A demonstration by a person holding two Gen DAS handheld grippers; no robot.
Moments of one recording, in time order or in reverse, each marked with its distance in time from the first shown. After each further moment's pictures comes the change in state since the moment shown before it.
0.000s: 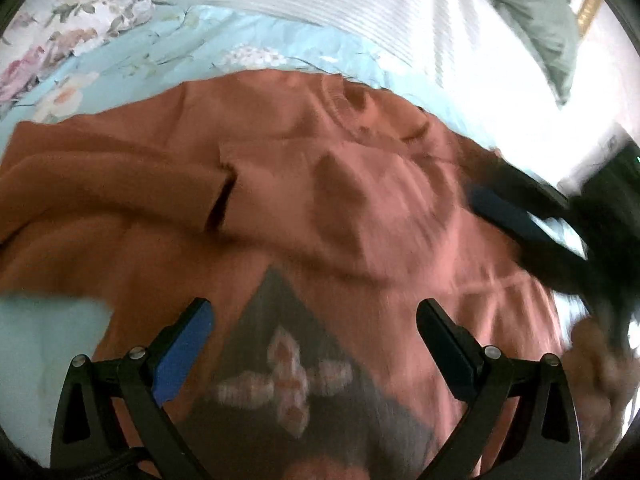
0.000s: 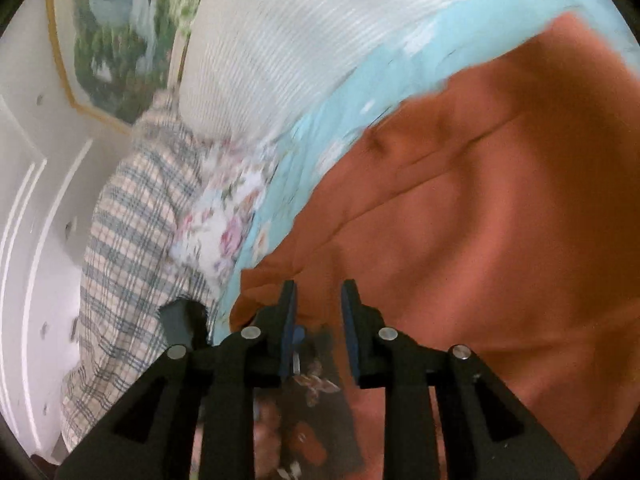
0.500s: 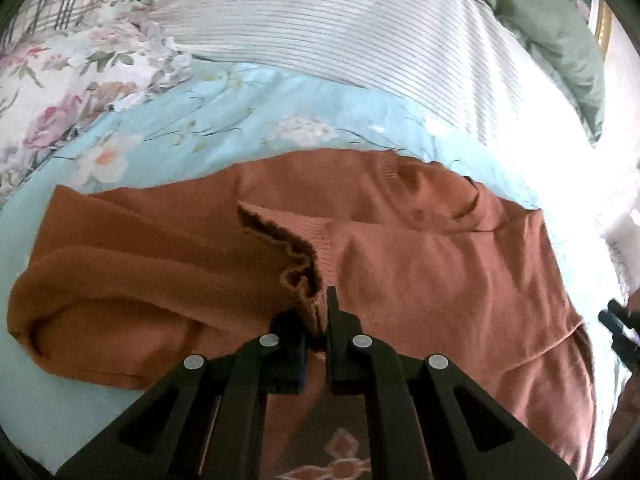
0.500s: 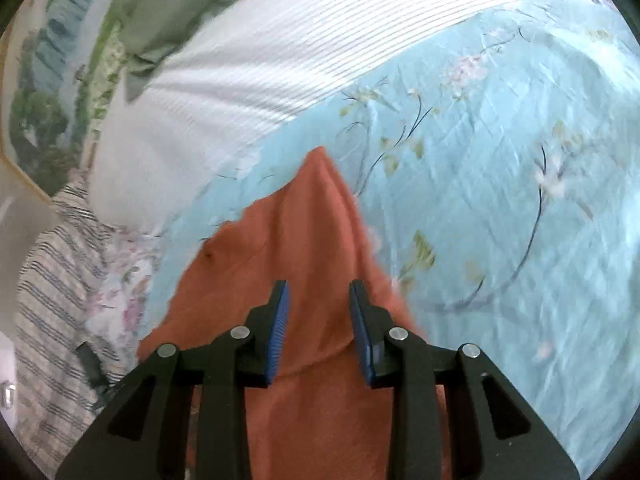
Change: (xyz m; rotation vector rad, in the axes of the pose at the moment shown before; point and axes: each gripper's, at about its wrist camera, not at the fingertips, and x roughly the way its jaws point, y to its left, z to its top) left arm -0.011 0.020 0.030 -0.007 -0.196 0.148; right arm -0.125 -0.086 0.048 0.047 -0.221 -0.385
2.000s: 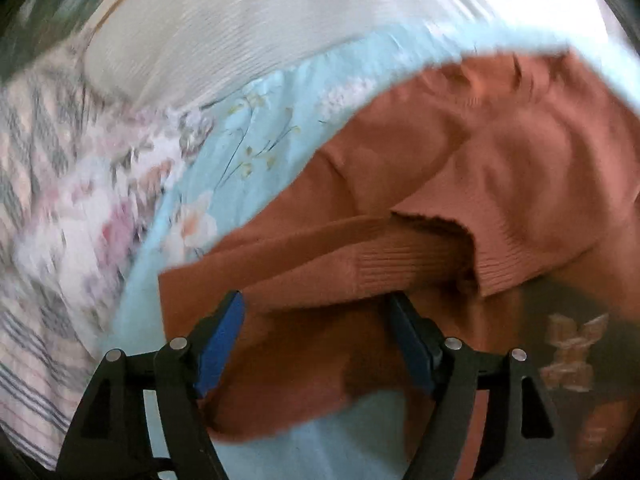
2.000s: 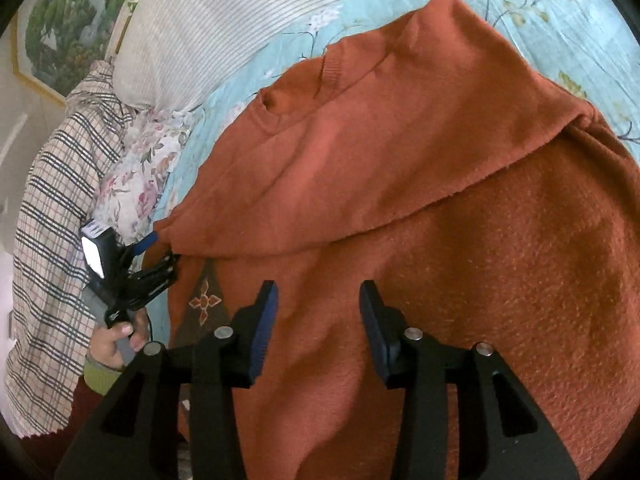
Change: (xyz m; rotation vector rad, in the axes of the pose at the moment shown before) left arm 0.006 0.023 -0.017 0.603 0.044 0.387; right arm 0.045 0.078 -0.110 -0.142 0.305 0.087
